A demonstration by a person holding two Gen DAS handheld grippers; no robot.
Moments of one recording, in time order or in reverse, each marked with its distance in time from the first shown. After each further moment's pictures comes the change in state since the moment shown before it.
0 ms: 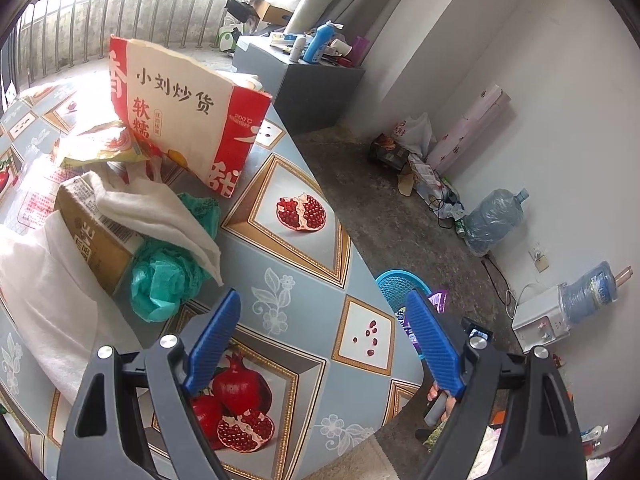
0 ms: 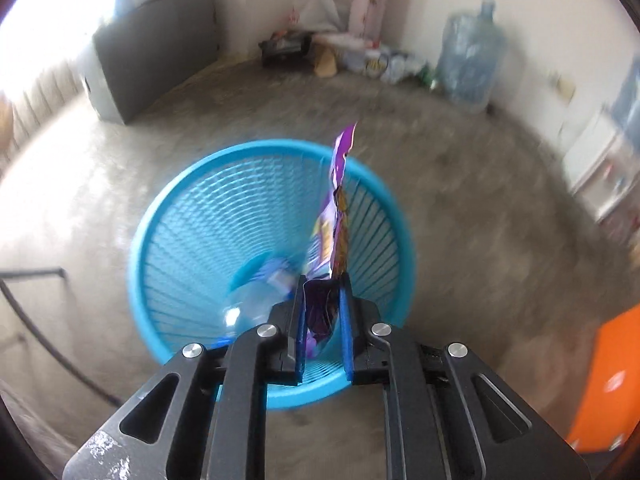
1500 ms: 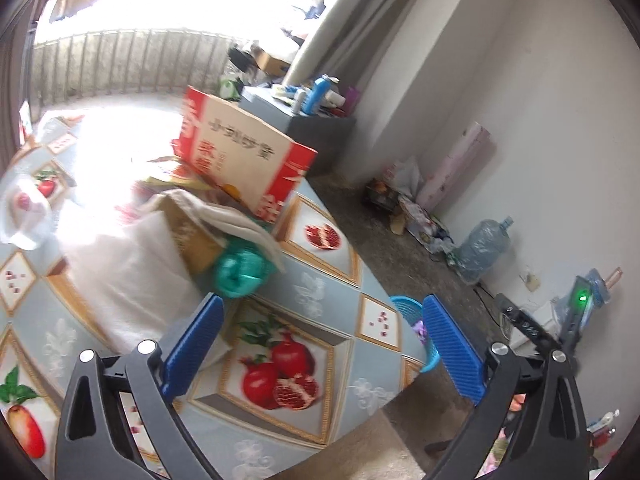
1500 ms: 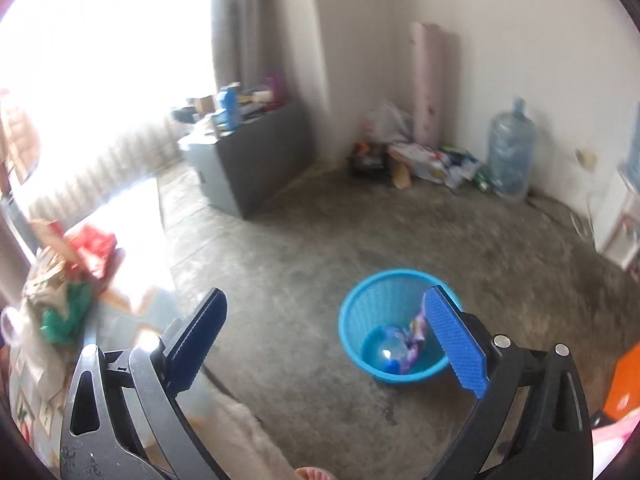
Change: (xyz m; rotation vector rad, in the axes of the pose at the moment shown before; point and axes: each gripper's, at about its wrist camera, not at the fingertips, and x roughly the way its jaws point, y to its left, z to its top) left arm -0.092 0.037 -0.044 0.023 -0.209 -0.006; right arm -0.287 0.058 0.027 -0.077 -0.328 0.248
